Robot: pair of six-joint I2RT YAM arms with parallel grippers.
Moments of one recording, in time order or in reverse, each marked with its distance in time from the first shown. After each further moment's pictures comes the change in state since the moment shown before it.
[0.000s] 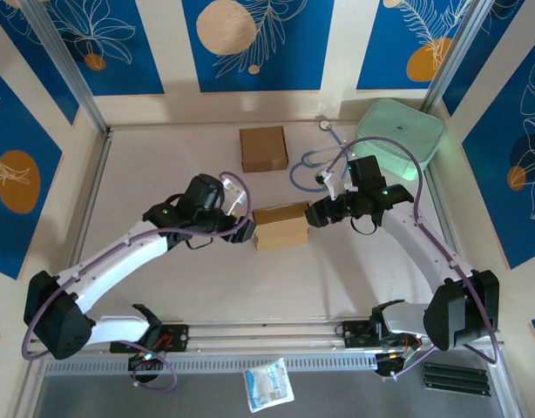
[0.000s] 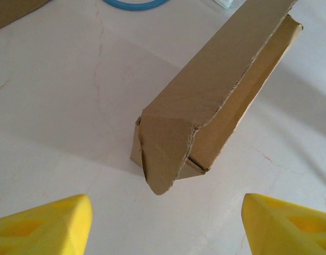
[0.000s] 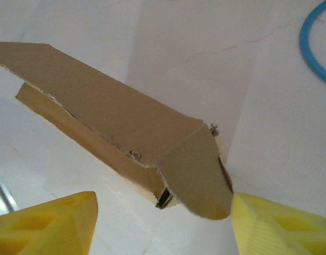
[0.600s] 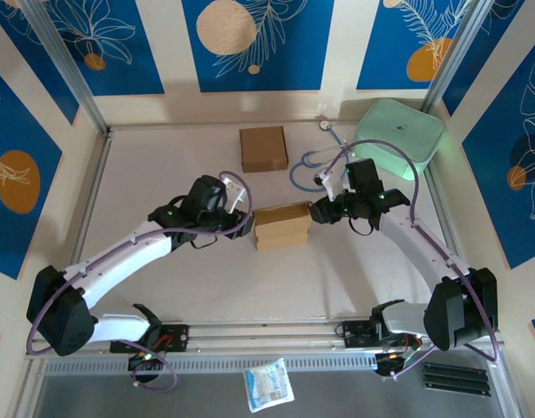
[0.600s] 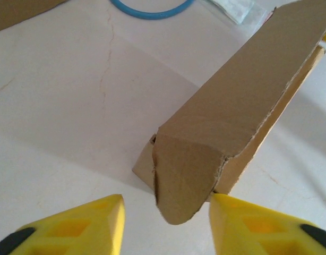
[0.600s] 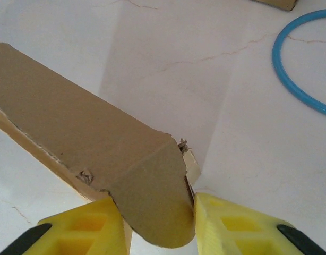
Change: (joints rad) left arm 0.000 0.025 -0.032 0.089 -0.030 -0.072; right arm 0.018 -0.001 -0.059 0.102 0.079 -0.026
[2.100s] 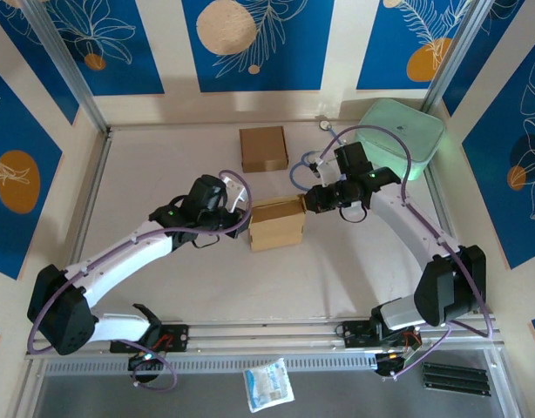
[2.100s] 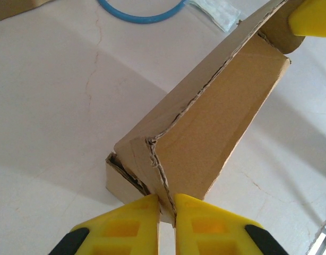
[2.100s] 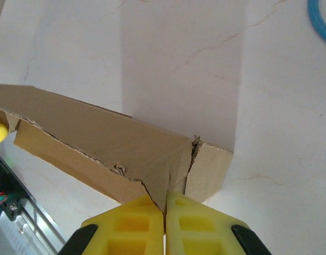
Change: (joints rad) left arm 0.000 0.005 -0.001 0.029 0.047 -0.048; right arm 0.035 0.162 0.232 -0.195 -0.060 0.297
